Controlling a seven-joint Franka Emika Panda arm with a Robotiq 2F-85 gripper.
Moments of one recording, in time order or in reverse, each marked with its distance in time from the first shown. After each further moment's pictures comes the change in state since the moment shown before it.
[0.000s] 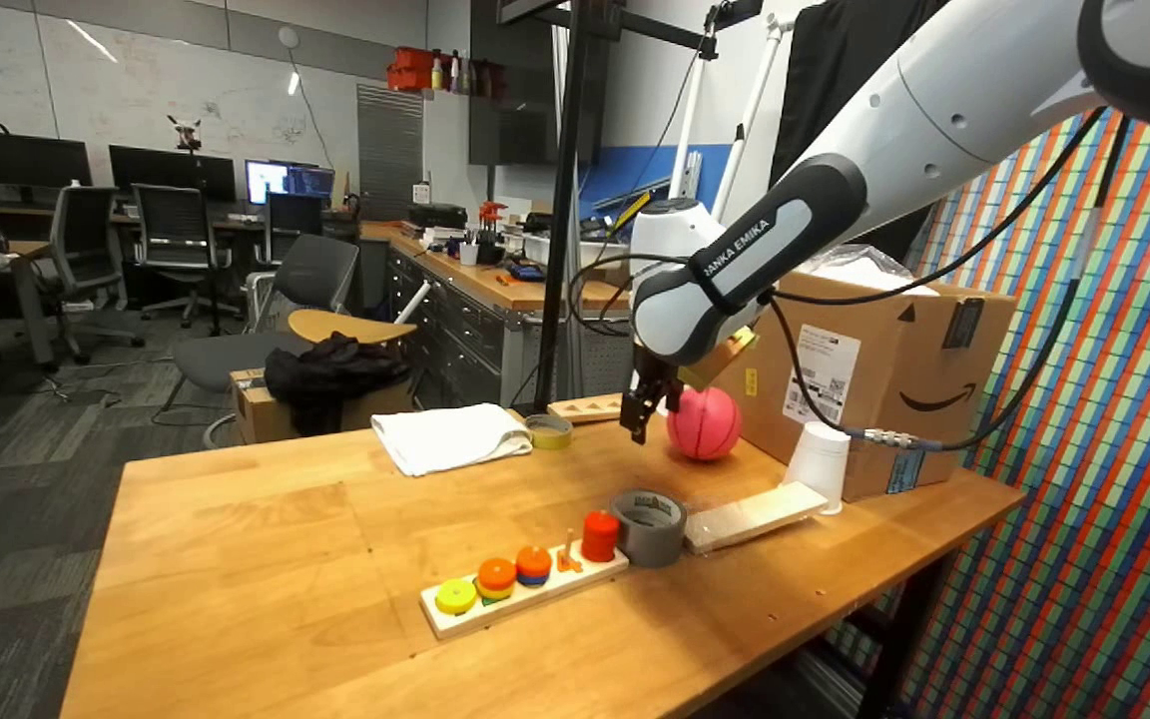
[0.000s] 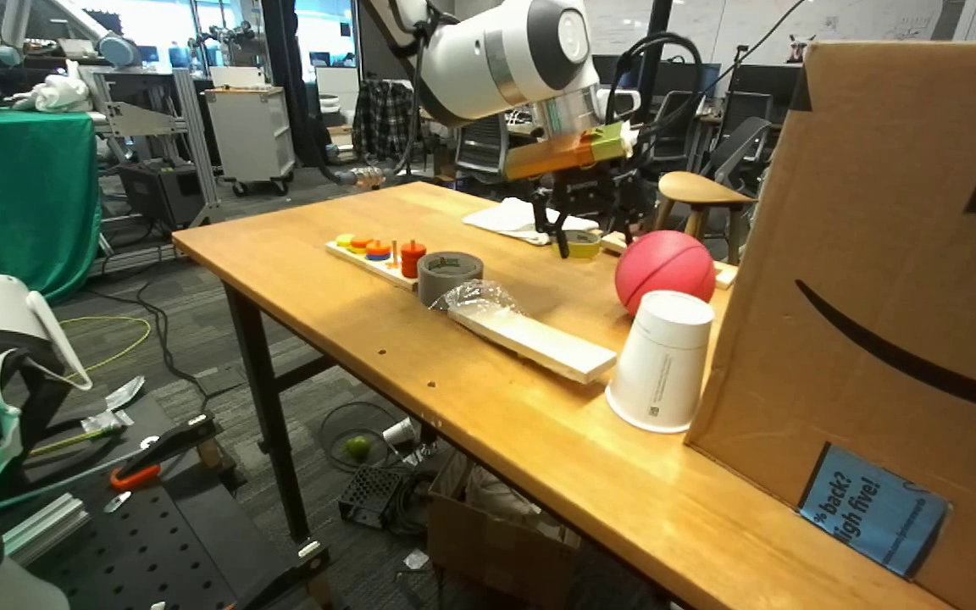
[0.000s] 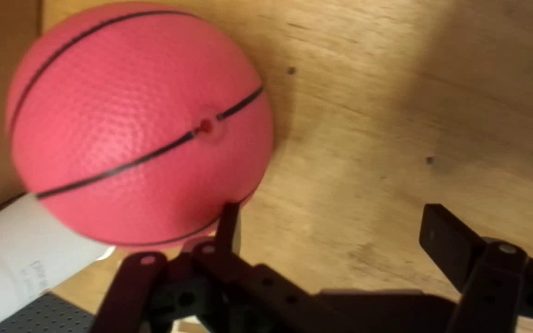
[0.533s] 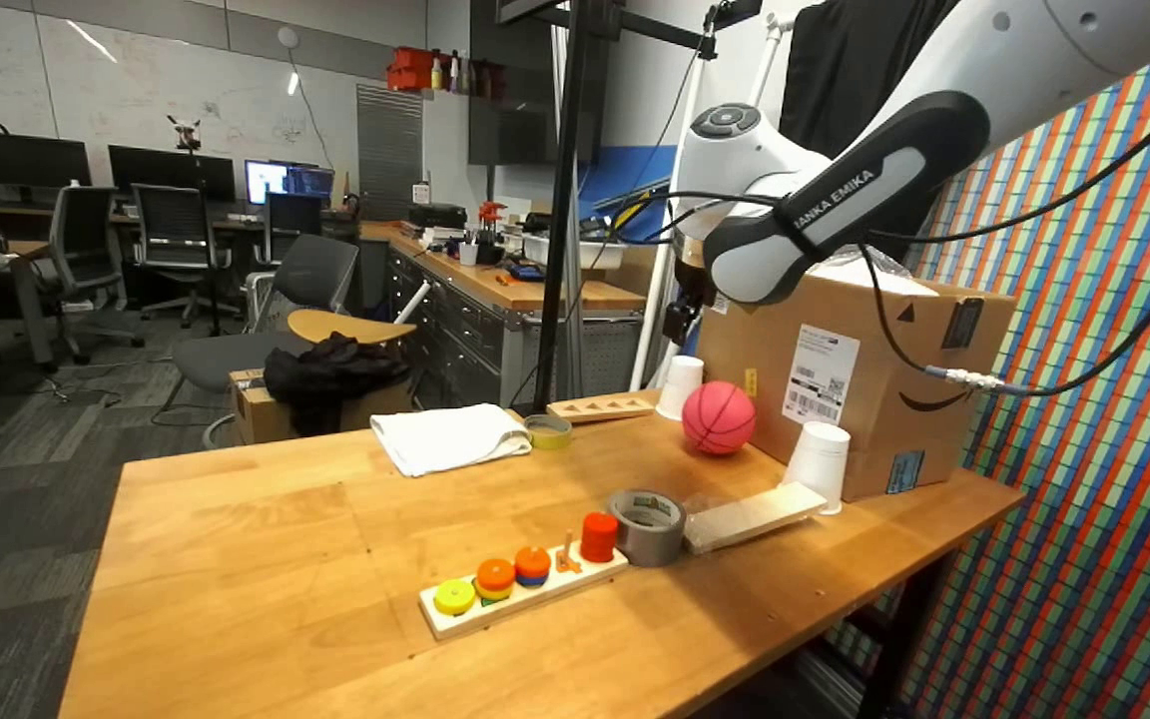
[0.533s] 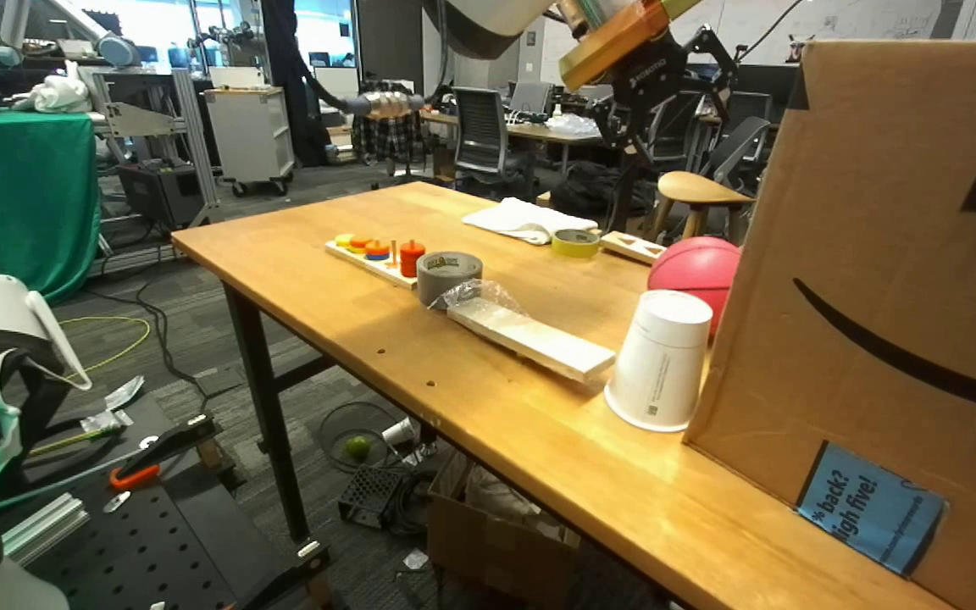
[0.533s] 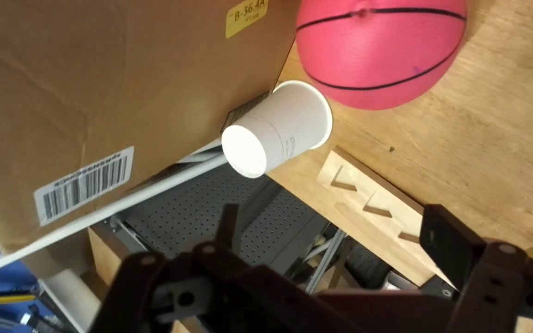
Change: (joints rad) arm 0.014 -0.191 -0.098 -0.020 -0.374 0.112 0.112
